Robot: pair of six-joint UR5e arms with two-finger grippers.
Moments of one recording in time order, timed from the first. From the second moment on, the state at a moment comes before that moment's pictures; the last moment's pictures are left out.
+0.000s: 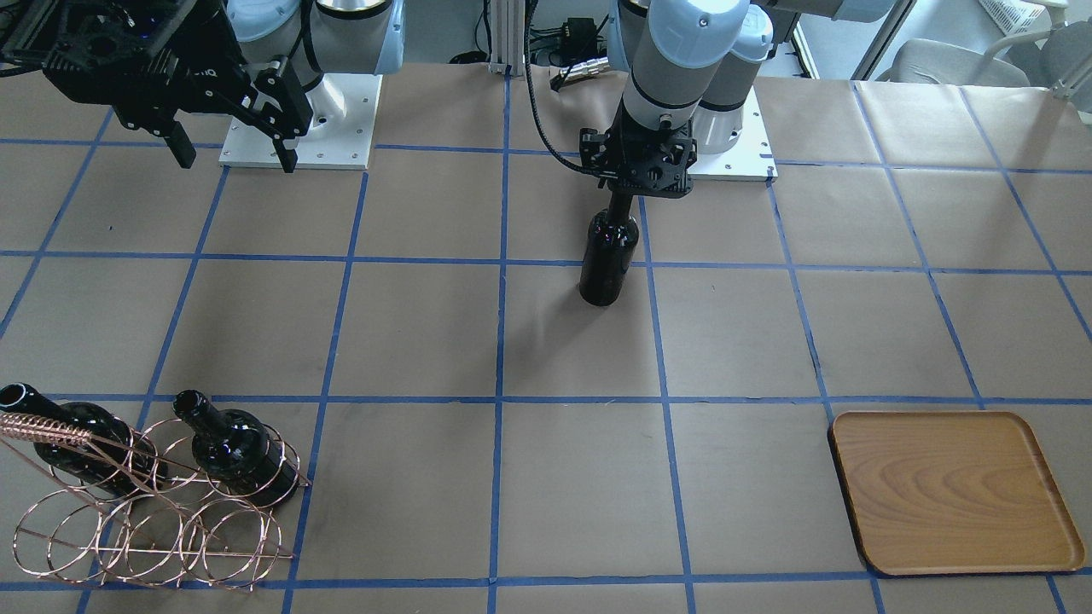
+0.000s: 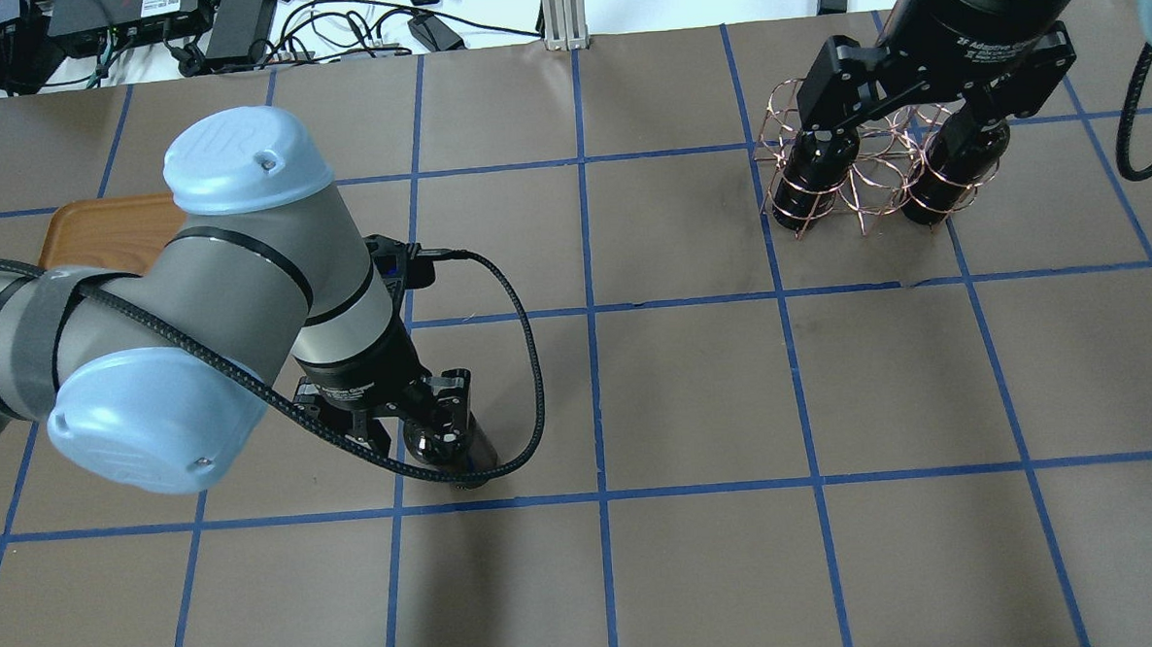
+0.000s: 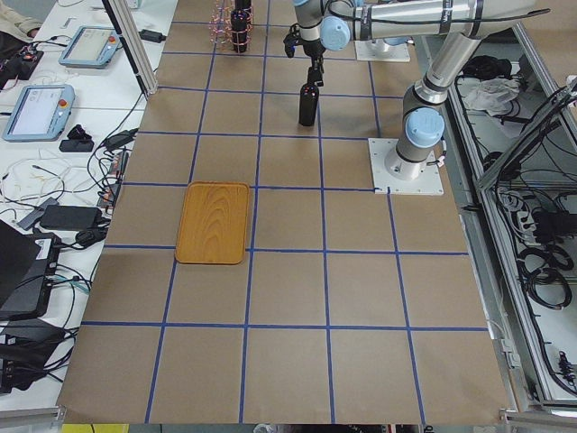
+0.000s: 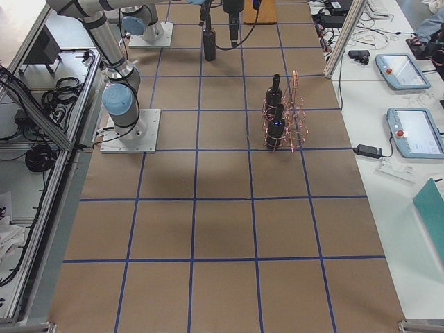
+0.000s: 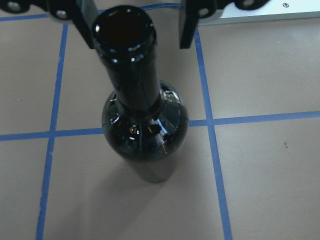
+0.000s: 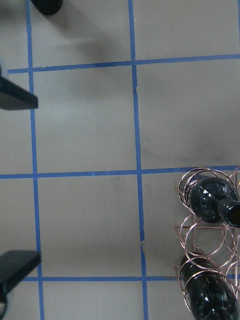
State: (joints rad) left arm -1.76 -1.46 -1.93 -1.57 1.51 -0.13; right arm 1.58 -1.64 1.52 -1.52 -1.57 0.05
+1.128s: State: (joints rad) left arm -1.76 -1.50 -1.87 -1.59 1.51 -0.23; right arm 1.58 -1.64 1.52 -1.52 -1.57 0.05
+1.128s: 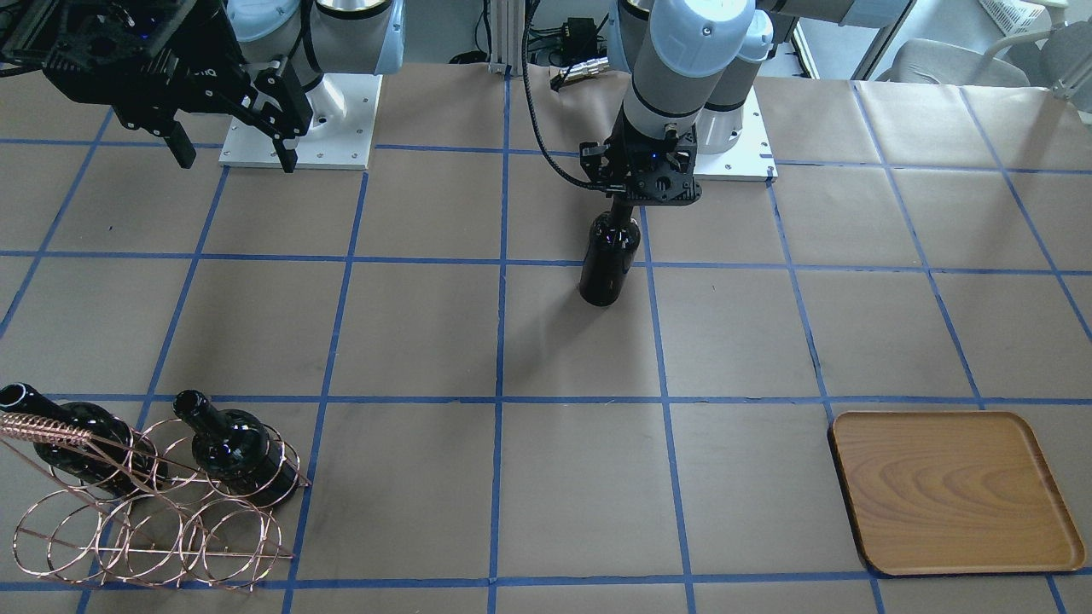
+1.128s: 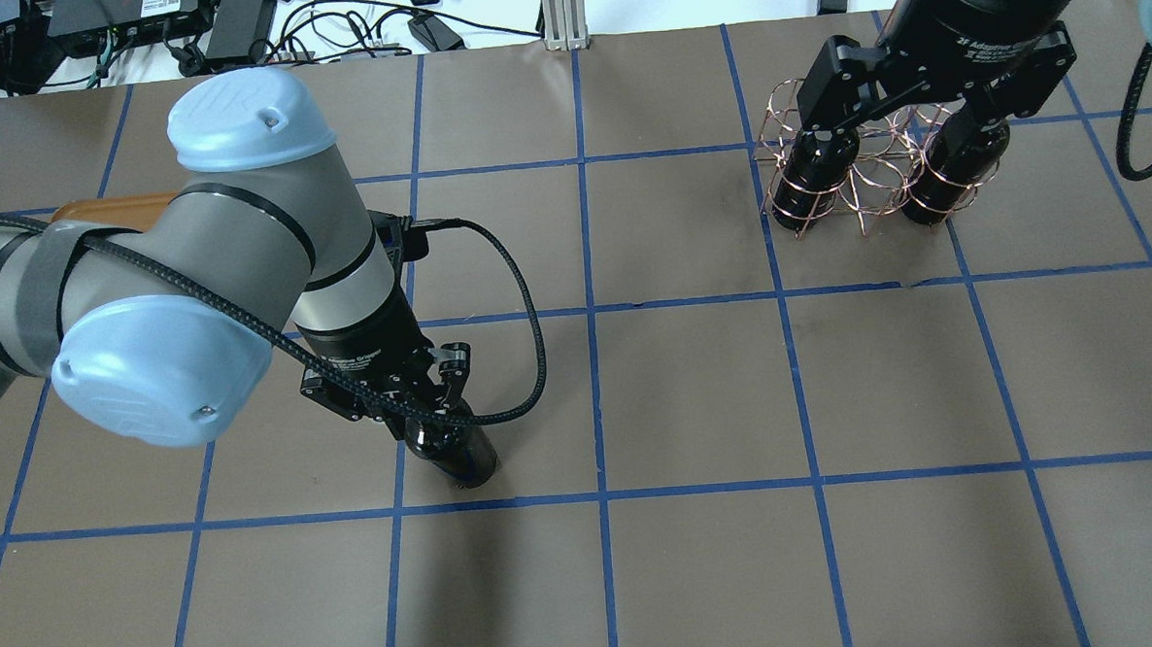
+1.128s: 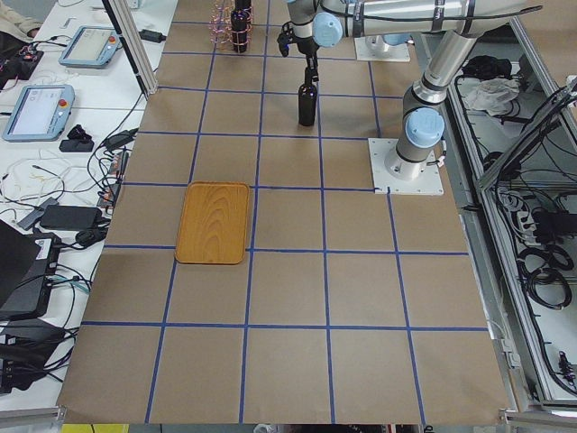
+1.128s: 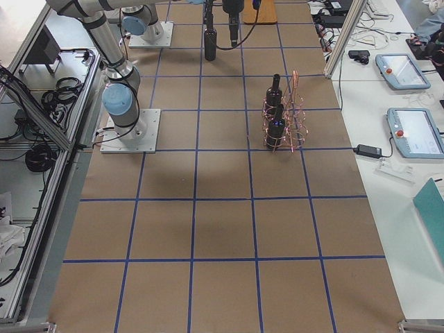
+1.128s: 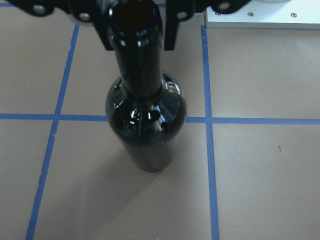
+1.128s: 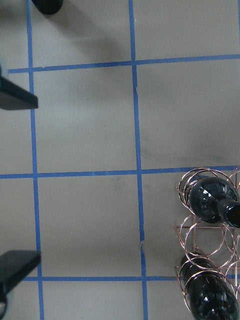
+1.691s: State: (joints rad) left arm -1.75 -1.51 -1.86 -1.57 1.50 -0.24; right arm 1.58 -1.65 1.52 -1.52 -1.57 0.05
